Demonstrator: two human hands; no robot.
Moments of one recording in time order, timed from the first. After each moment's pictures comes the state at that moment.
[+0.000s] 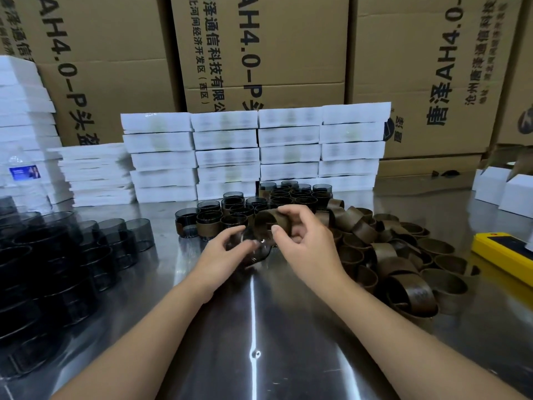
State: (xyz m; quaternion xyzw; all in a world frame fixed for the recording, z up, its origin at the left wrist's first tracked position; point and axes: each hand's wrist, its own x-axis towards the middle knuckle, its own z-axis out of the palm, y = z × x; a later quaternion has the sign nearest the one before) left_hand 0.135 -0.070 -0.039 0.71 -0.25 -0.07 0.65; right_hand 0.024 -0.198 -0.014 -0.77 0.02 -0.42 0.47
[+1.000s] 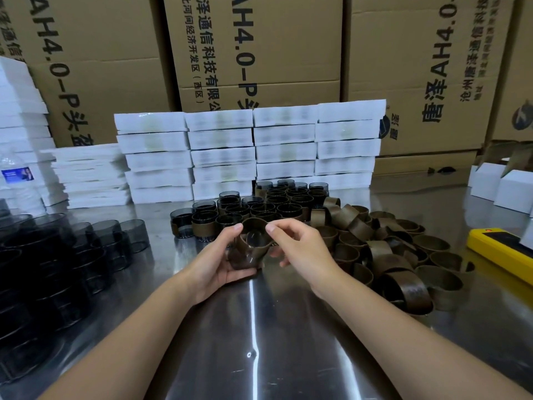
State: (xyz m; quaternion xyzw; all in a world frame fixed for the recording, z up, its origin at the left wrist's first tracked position) left_hand 0.136 -0.066 -0.032 0.60 -0.24 -0.29 0.71; right_hand 0.025 -0.202 -0.015 -0.72 0.05 -0.28 0.63
